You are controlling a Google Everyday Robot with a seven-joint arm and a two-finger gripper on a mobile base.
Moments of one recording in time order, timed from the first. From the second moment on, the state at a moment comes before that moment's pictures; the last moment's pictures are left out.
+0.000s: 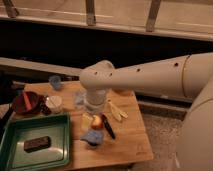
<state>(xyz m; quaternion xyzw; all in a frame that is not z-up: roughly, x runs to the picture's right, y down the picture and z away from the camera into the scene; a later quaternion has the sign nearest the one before) -0.056 0.152 0.662 -0.41 0.04 0.26 0.87</state>
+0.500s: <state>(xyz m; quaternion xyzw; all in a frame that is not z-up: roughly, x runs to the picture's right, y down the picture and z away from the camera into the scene) -0.078 0.213 0.684 -0.45 0.04 0.27 0.85</state>
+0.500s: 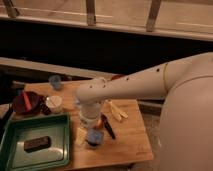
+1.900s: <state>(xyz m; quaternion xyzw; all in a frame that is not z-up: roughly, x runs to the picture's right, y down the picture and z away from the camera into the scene) -0.054 0.231 0.720 -0.45 0.08 0.31 0.83</state>
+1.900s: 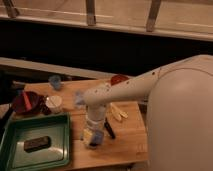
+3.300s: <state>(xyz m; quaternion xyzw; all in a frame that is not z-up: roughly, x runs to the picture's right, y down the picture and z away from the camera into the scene) -0.079 0.157 0.696 -0.41 0.01 0.28 0.87</state>
